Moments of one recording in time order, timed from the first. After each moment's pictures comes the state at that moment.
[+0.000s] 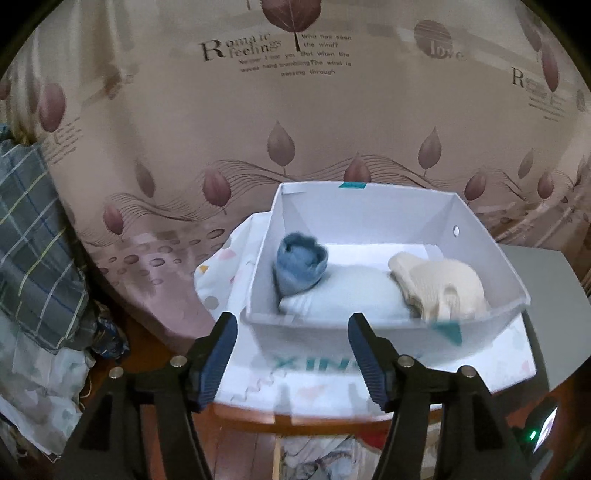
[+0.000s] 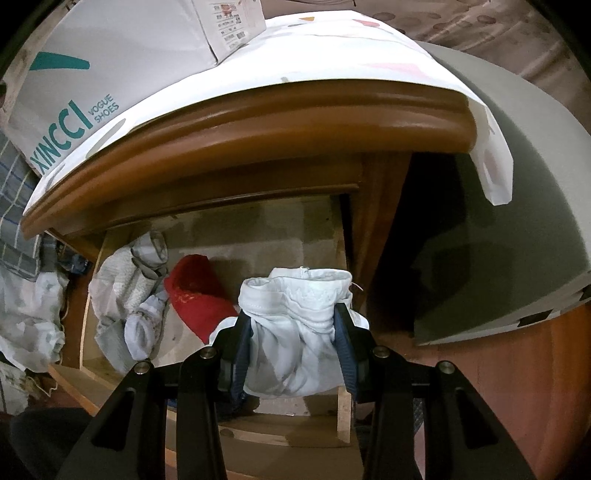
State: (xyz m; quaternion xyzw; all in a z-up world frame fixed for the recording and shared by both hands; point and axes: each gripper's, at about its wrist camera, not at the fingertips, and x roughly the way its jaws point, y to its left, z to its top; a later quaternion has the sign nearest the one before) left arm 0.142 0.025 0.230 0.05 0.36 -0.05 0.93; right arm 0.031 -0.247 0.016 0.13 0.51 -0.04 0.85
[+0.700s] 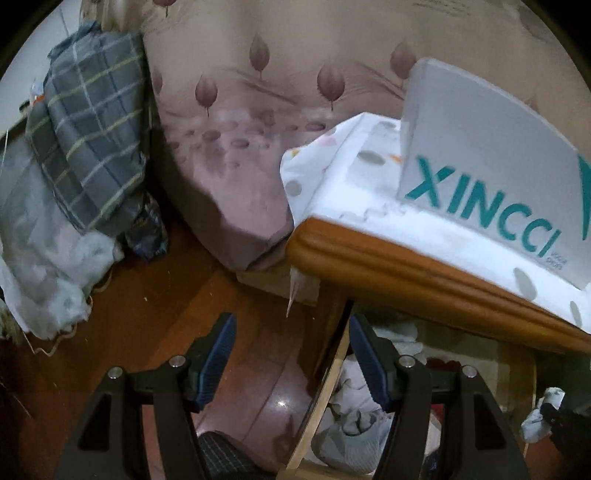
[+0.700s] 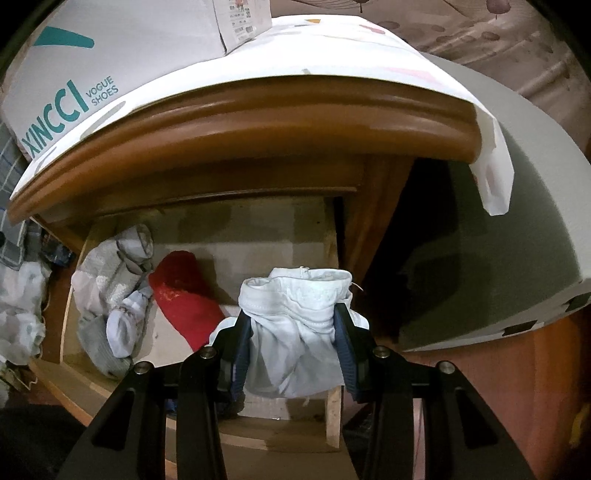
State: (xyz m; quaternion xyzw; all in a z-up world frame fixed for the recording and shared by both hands) left arm 0.077 0.103 0.069 -0.05 0.41 0.11 0.90; right arm 0.031 -0.239 0.015 0.09 0.50 -0.06 0.86
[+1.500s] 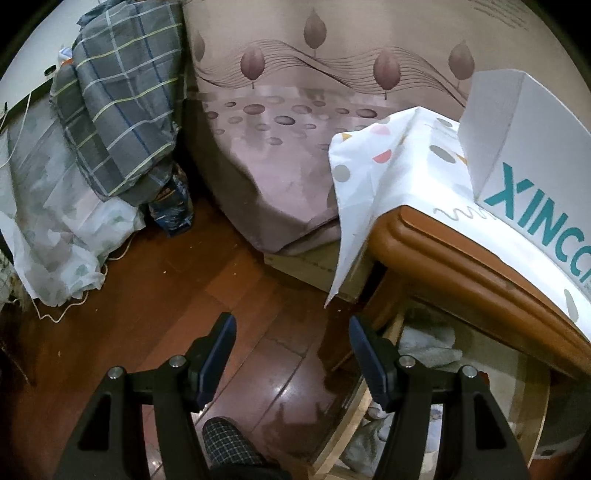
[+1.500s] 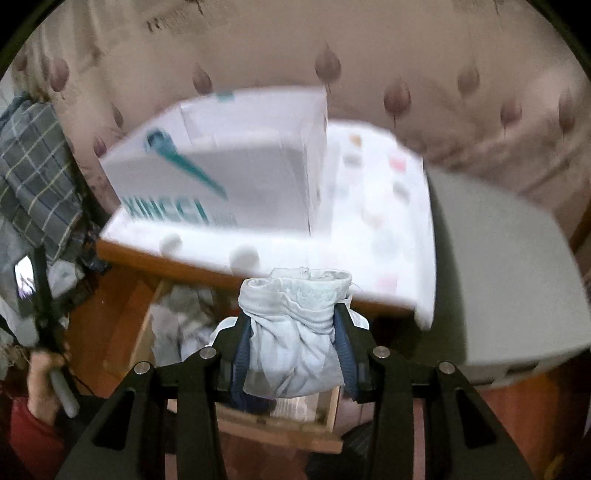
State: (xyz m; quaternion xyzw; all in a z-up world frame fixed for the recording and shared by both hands) left arm 0.086 0.147 0.059 -0.08 0.44 0.16 0.88; right arm 0.009 -0.214 0.195 0.03 0.43 -0.01 0.90
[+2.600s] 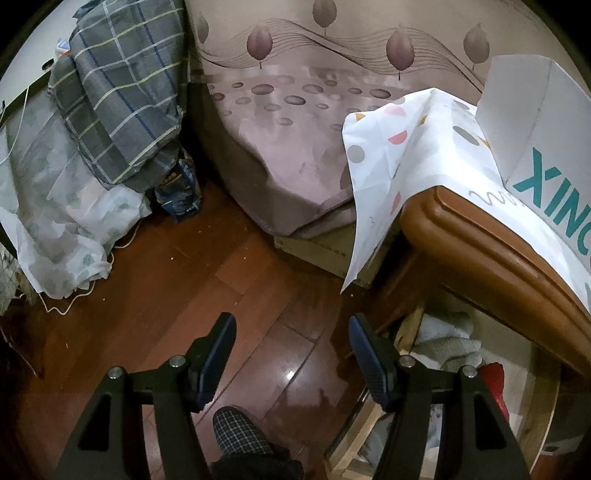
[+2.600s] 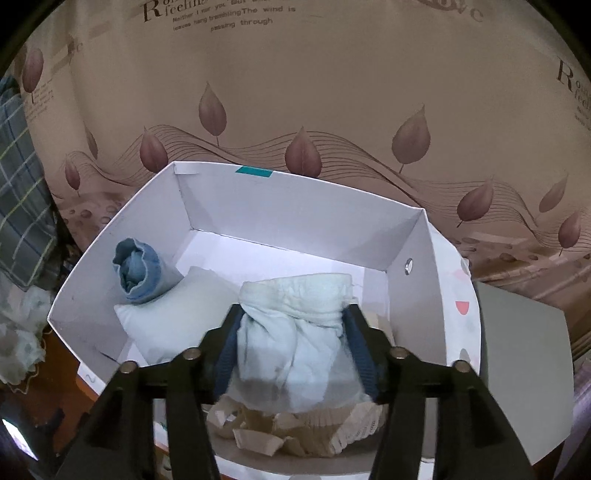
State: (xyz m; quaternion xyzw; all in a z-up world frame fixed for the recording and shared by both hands) left arm 0.091 0.157 0.047 -0.08 0.47 0.17 0.86; right arm 0.221 -0.137 0.223 -0.02 0.42 -0.02 0.91
